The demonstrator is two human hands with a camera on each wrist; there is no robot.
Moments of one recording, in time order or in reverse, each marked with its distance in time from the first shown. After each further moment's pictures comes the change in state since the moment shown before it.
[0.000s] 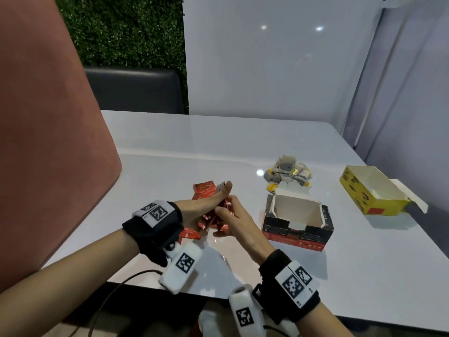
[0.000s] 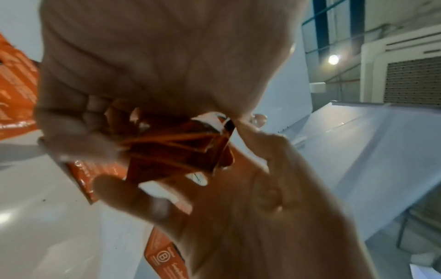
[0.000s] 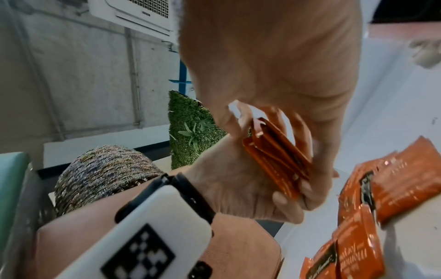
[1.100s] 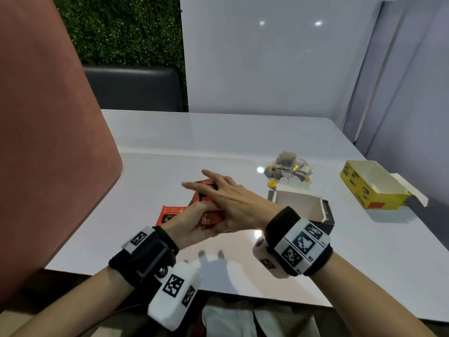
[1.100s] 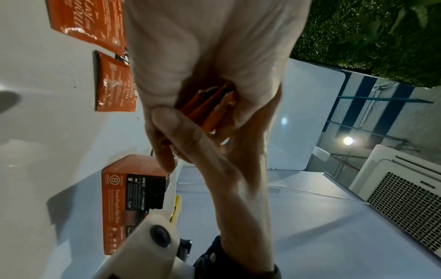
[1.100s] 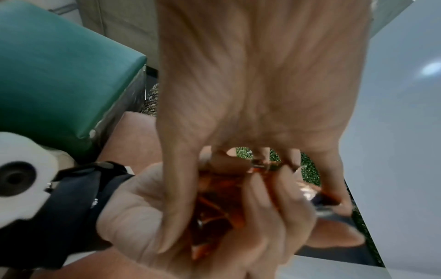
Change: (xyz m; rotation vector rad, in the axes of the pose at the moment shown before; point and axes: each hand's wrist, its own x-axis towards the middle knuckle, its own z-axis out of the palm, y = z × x) left_hand -0.022 -0.020 0.020 -0.769 -0.052 0.246; right_hand 0.016 -0.047 -0.014 -1.184 -0.322 -0.415
